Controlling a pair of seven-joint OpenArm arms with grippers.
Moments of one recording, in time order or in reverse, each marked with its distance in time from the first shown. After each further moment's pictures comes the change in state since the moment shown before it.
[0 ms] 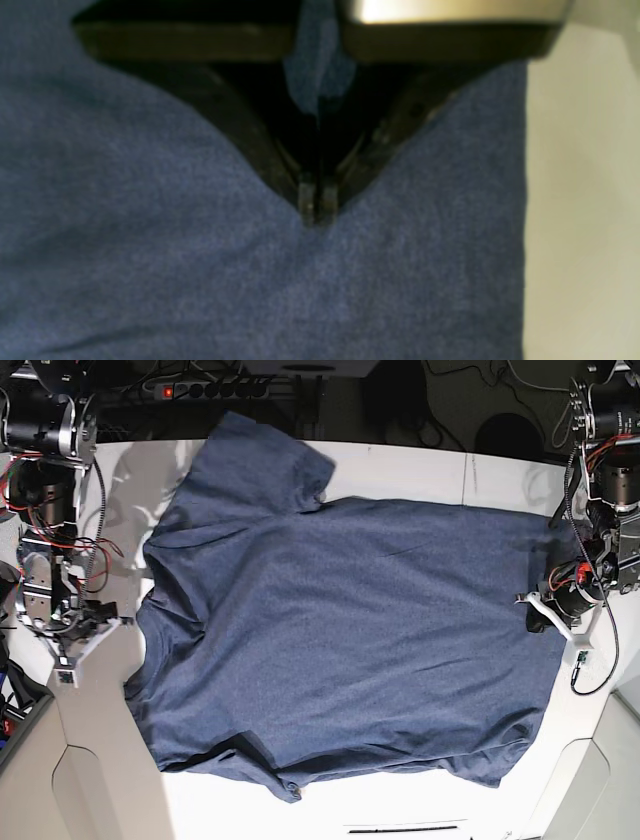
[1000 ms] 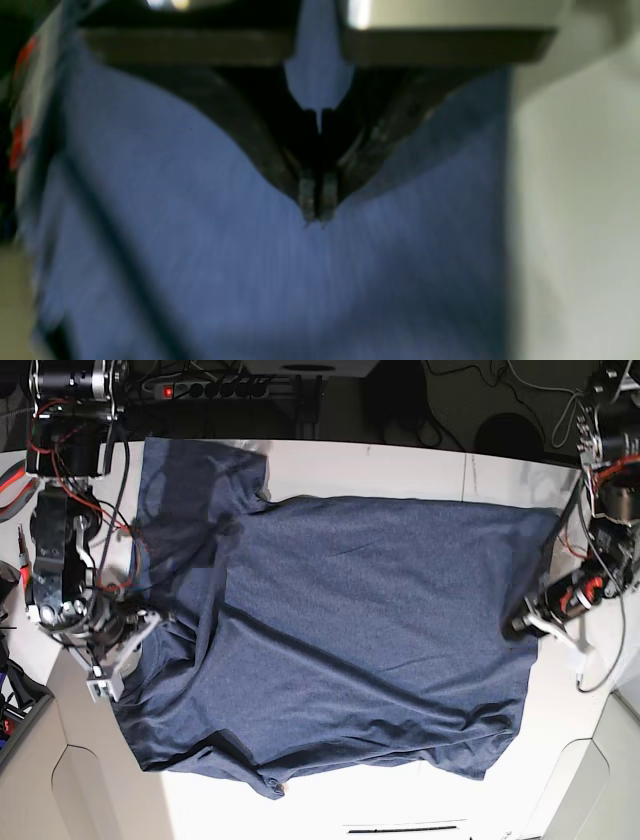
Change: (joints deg) left arm -3.1 0.3 0.2 -6.5 -26.4 -7.4 13.1; right arm -11.5 -5.1 -2.4 32.3 9.0 5.7 -18.6
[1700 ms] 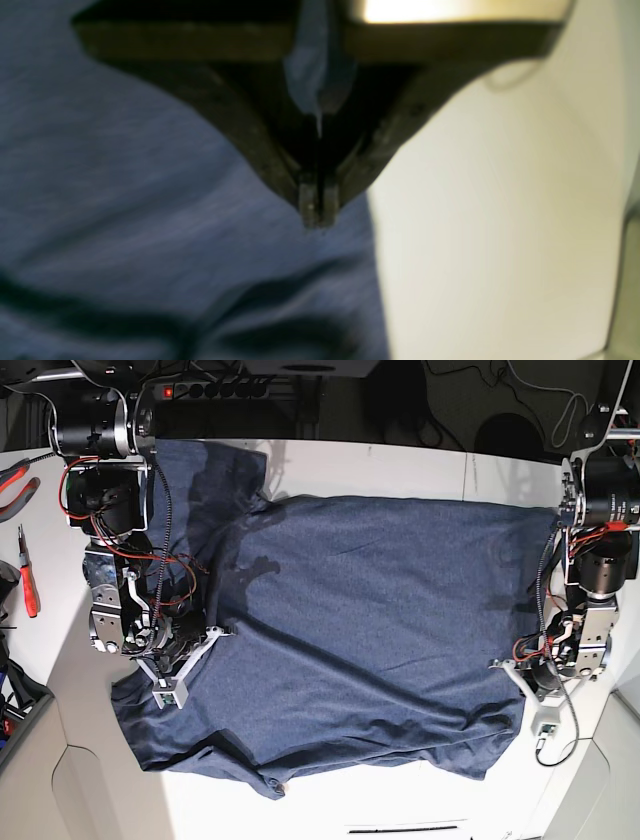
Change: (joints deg) left arm -15.6 3.1 11.4 -6.7 39.5 21.4 -18.0; right arm 12.2 -7.0 -5.0 -27.0 0.1 0.4 7.1
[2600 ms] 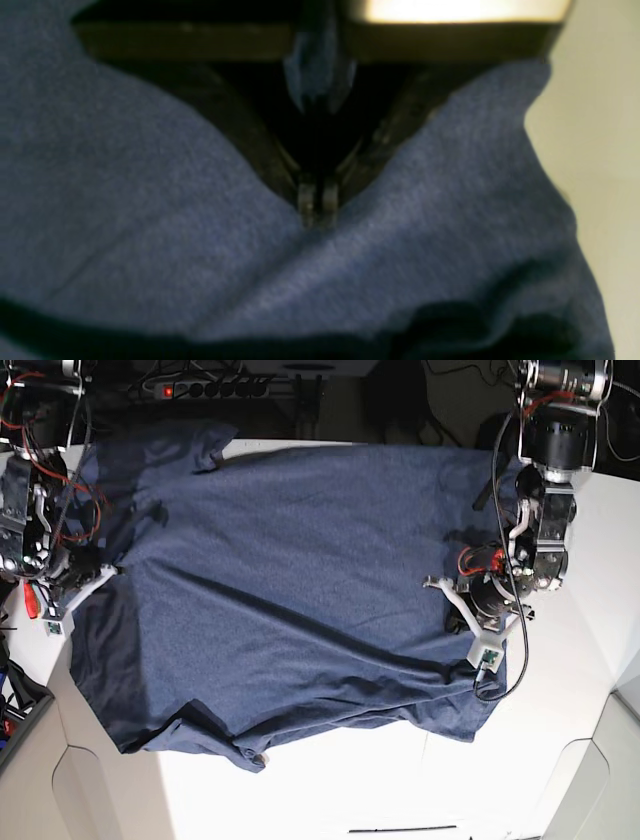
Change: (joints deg) left arm 24.3 6.9 0.0 27.7 -5.9 -5.0 5.2; right arm -16.8 10.7 9.9 14.7 7.1 -0.4 -5.0
